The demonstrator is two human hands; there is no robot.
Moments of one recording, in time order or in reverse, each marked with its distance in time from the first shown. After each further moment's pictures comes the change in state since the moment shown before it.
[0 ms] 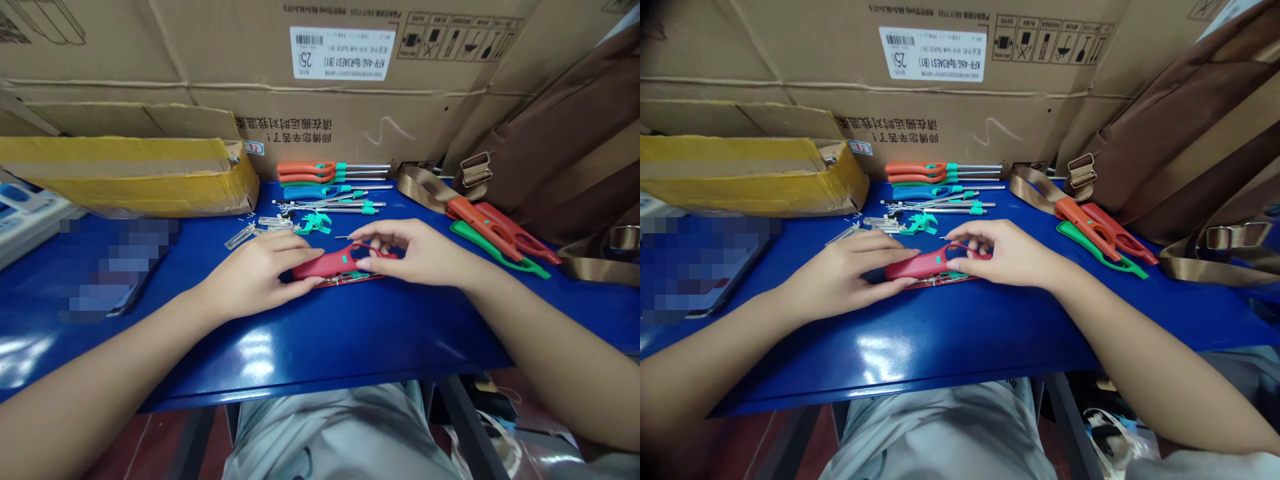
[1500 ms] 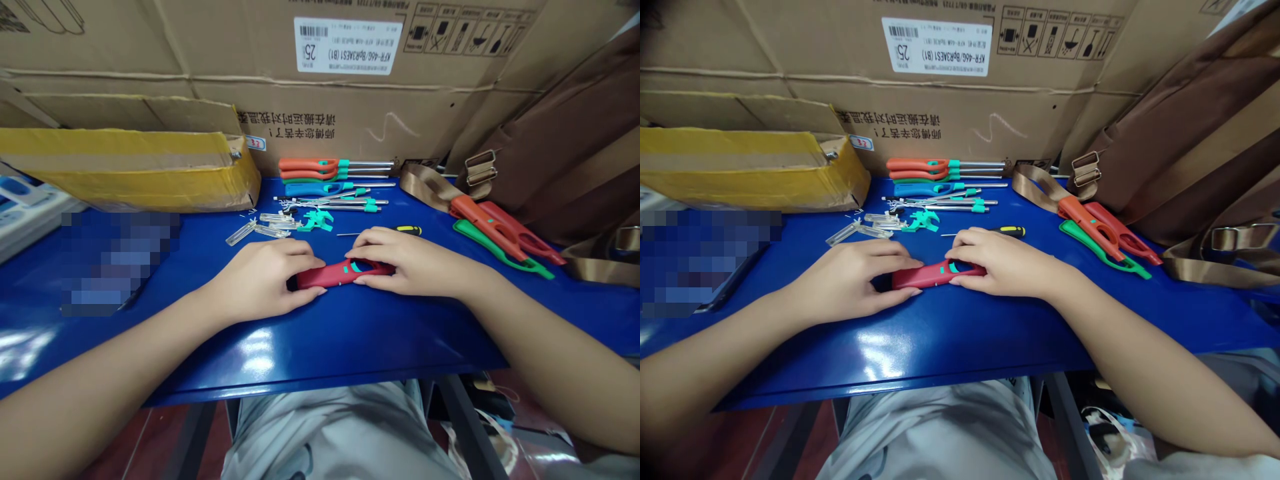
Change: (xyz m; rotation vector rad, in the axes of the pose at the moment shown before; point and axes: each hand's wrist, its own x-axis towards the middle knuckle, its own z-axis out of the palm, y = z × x) left_hand -0.003 0.009 0.004 0.017 -0.194 -0.166; right_hand -0.002 0.006 0.003 -0.418 -0.199 -0.312
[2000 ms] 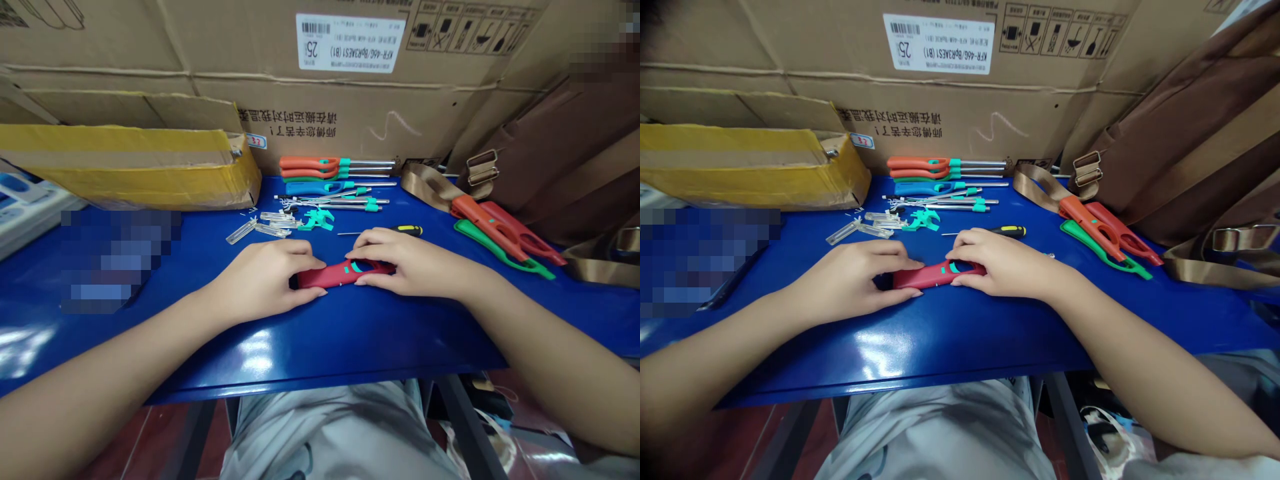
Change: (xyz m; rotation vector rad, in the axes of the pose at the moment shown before) left_hand 0.001 0.004 0.001 0.009 -0.026 -0.055; right_hand 0.000 -0.001 0.003 0.019 -0.014 0.054
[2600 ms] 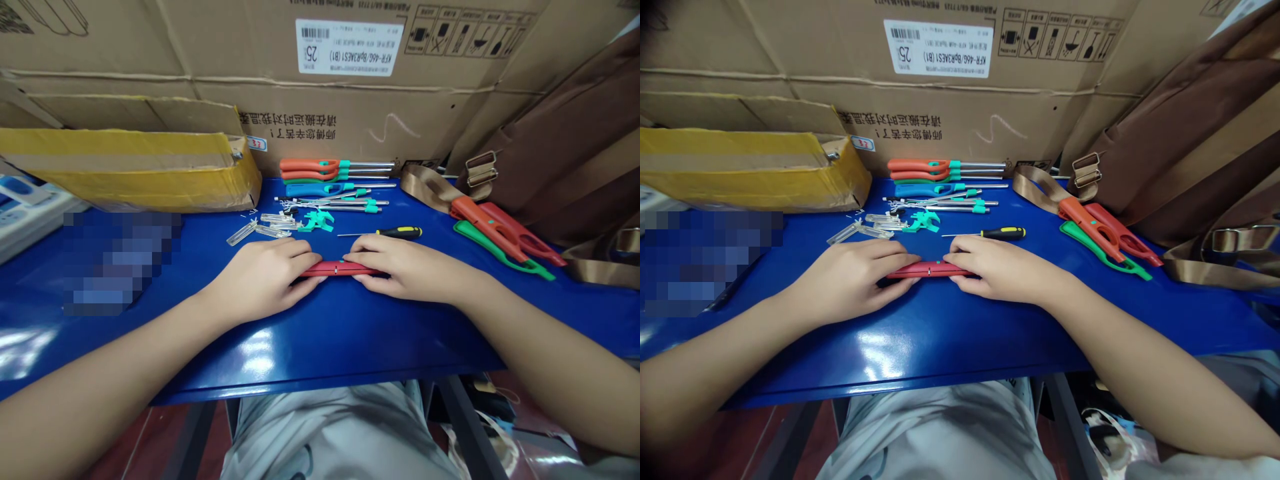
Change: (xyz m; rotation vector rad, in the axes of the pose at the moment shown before) left_hand -0.001 0.000 0.003 0.266 0.119 0.120; right_hand 0.001 -0.005 0.002 -0.080 -0.015 -0.076
